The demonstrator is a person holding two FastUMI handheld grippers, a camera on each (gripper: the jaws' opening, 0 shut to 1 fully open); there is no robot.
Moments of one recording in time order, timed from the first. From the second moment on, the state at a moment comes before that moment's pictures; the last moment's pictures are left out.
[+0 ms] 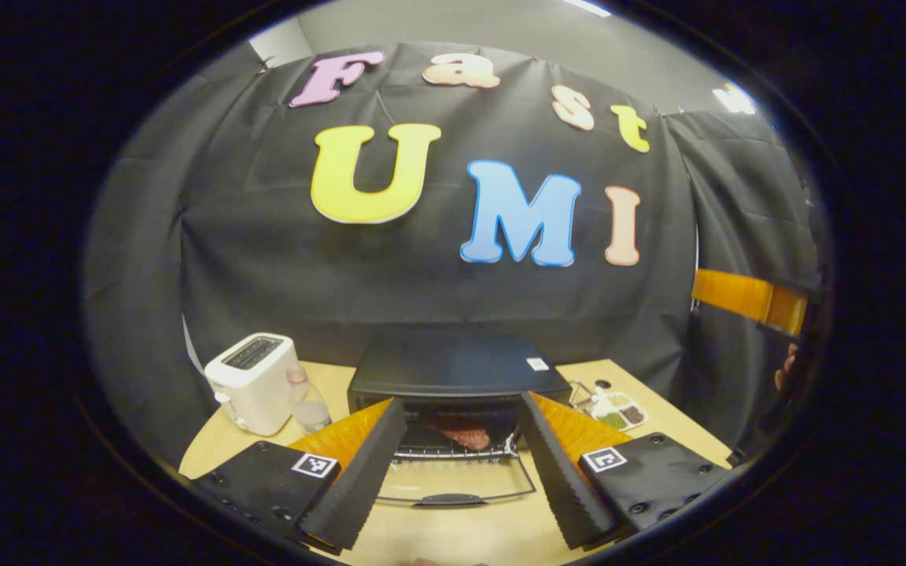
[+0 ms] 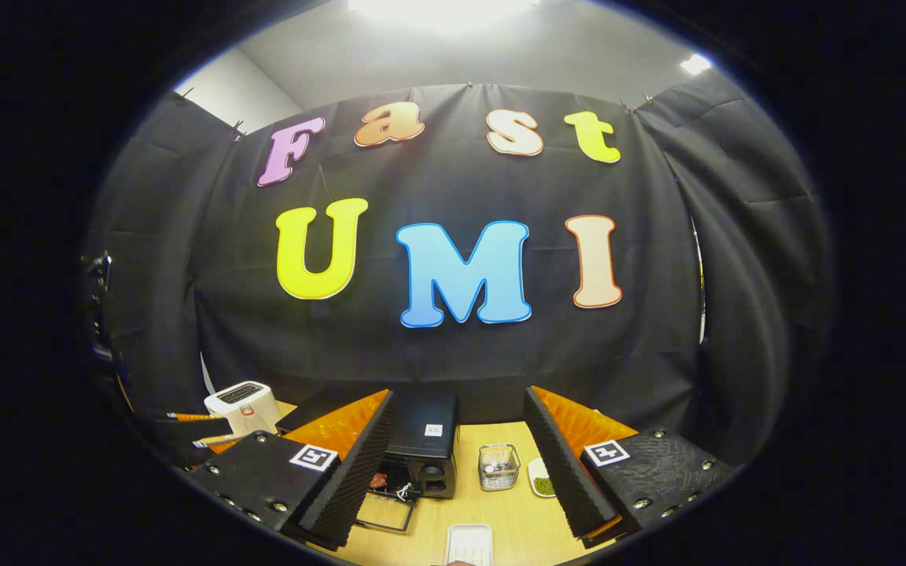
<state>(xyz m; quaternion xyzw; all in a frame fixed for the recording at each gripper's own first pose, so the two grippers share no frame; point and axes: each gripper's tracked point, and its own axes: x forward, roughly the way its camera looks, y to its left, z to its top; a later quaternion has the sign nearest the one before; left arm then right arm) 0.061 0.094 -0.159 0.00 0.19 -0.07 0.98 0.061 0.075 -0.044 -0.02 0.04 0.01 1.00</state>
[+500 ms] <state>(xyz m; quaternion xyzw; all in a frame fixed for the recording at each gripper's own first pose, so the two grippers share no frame) 0.046 0.097 -0.308 0.02 0.37 -0.06 0.93 0.063 0.054 -0.058 -0.01 0.05 0.00 1.00</state>
